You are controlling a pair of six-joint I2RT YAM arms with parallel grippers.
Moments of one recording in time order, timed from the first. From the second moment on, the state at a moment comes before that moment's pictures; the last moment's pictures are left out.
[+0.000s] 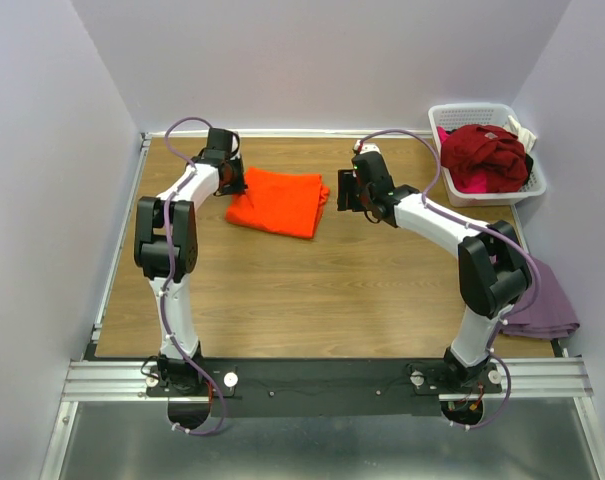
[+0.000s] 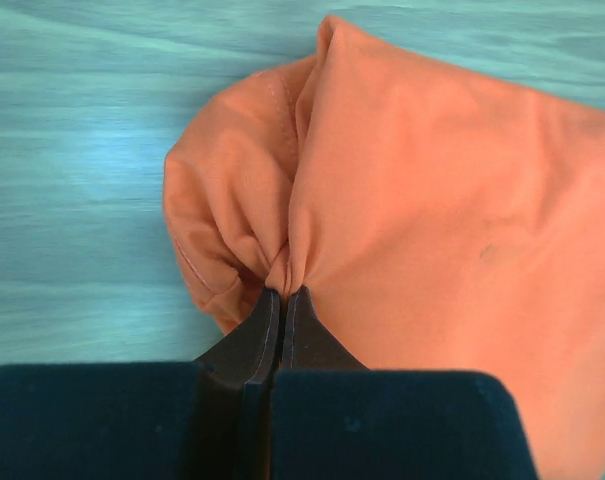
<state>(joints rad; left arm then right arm) -0.13 2.08 1.60 -0.40 0.10 -0.27 0.52 1.81 1.31 -0.19 0.19 0.31</state>
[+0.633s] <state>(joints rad) 0.04 2.42 2.17 -0.64 -0.12 -0.19 0.52 1.81 1.31 -0.19 0.21 0.31</state>
